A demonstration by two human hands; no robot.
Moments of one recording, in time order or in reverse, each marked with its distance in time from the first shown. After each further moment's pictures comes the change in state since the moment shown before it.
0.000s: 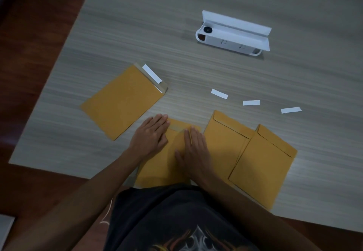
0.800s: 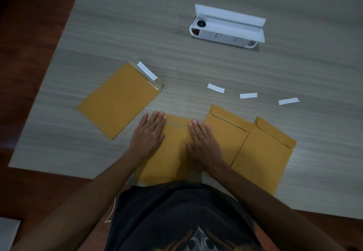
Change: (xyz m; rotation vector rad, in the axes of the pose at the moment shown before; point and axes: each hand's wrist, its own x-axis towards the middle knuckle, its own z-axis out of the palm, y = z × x) left_hand -0.005 0.001 0.007 0.181 -0.129 -0.024; right_hand 0.005 0.045 0.010 -0.032 -0.065 -0.097
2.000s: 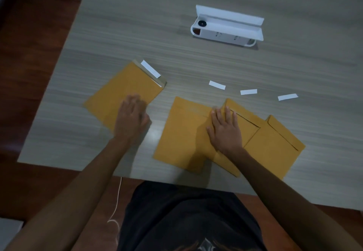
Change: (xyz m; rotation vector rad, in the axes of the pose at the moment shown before) left_hand -0.004 -0.055 -0.022 -0.158 0.150 -0.316; right_hand -0.002 0.045 -0.030 -0.123 -0.085 0.213
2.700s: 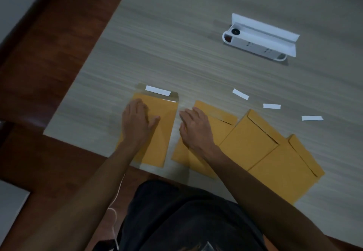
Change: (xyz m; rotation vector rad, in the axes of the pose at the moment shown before) left_hand -0.042 -0.008 -0.016 -0.100 0.068 -0.373; right_hand 0.032 -0.130 -0.025 0.302 0.227 -0.312
